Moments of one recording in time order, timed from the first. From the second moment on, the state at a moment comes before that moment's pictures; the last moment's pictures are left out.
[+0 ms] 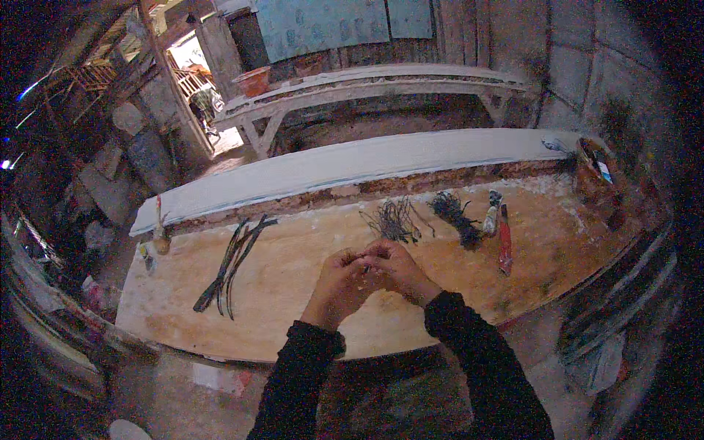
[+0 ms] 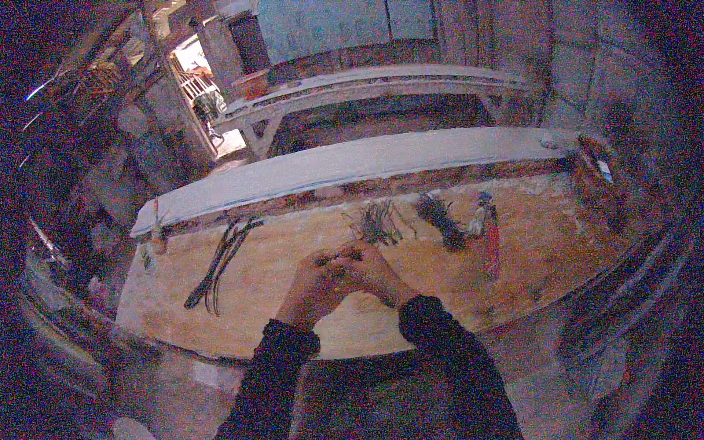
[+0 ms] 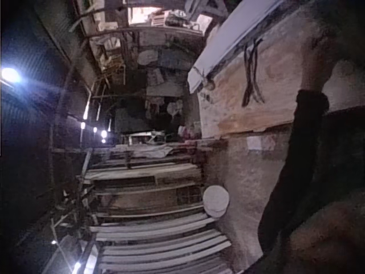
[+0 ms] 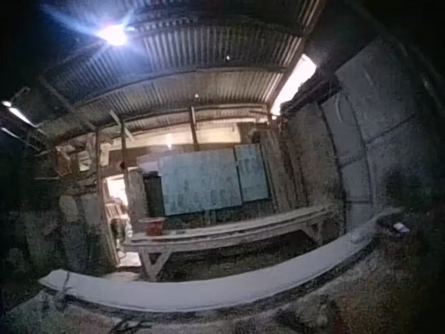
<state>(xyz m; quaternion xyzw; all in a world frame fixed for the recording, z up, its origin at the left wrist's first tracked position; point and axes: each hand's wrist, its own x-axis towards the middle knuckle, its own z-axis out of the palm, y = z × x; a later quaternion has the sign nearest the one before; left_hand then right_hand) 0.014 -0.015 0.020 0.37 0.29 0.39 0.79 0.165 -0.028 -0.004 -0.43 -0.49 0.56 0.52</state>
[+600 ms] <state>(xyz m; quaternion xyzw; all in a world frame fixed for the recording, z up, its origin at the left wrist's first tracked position) 0.014 -0.001 0.003 0.39 0.27 0.41 0.78 0.173 -0.024 -0.016 -0.44 -0.42 0.60 0.52</state>
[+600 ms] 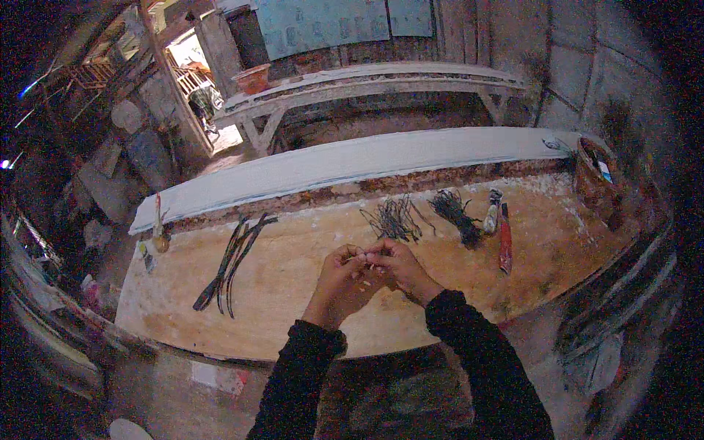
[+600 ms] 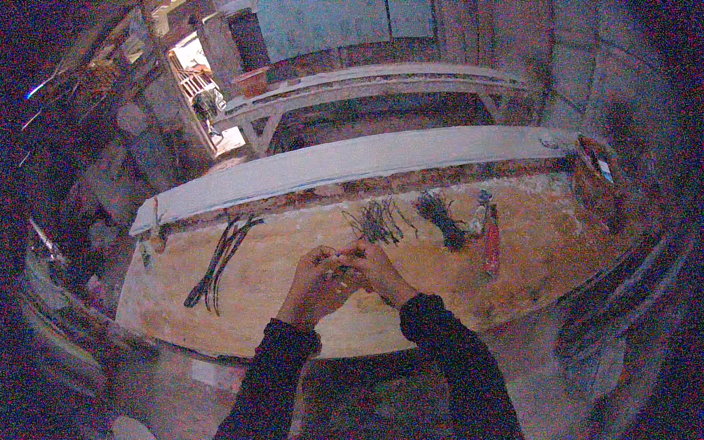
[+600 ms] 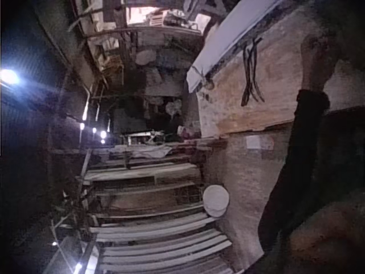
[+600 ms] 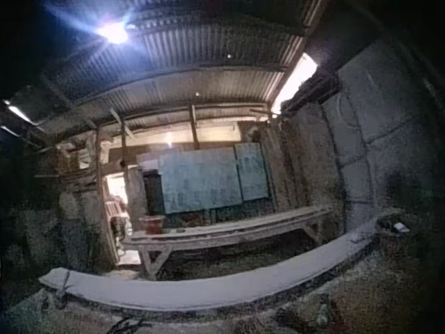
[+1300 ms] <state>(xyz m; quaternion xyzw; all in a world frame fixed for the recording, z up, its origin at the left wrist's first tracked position) -0.005 0.003 -0.014 0.45 0.15 0.33 0.82 0.175 -0.025 -0.024 -0.20 -0.40 0.71 0.54</state>
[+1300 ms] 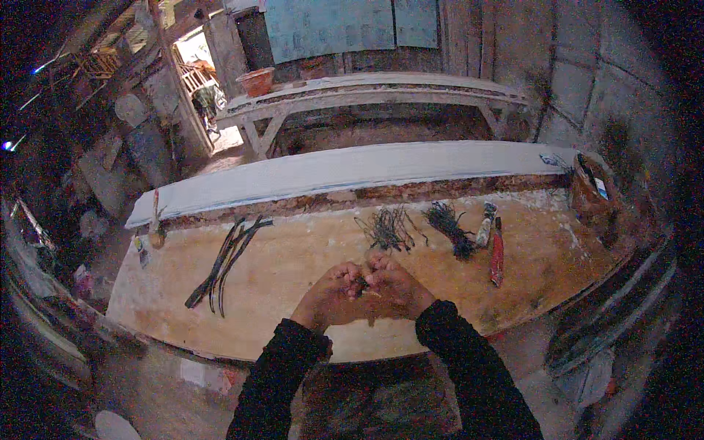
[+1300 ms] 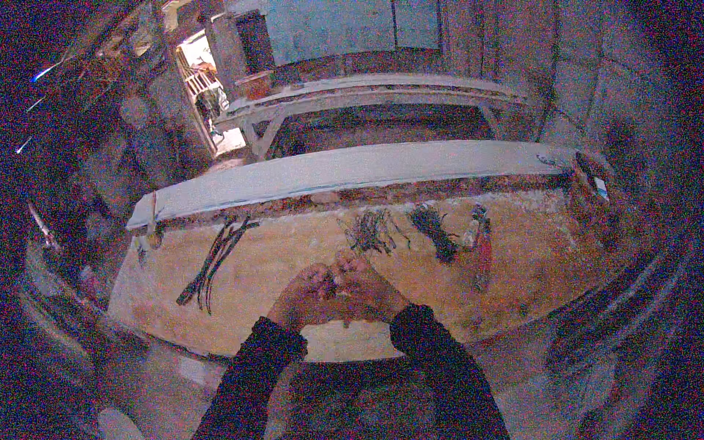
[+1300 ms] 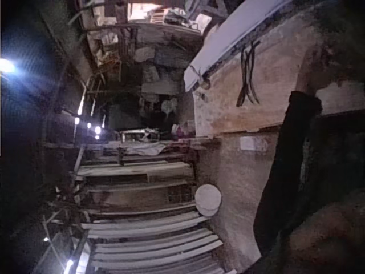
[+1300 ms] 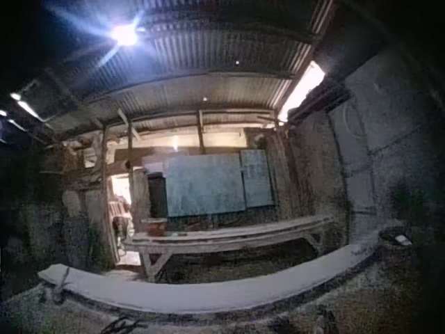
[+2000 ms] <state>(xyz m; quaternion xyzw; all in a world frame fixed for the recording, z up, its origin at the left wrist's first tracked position) 0.009 -0.008 0.011 0.34 0.24 0.40 0.82 0.166 -0.016 -0.022 -0.28 -0.34 0.70 0.57</state>
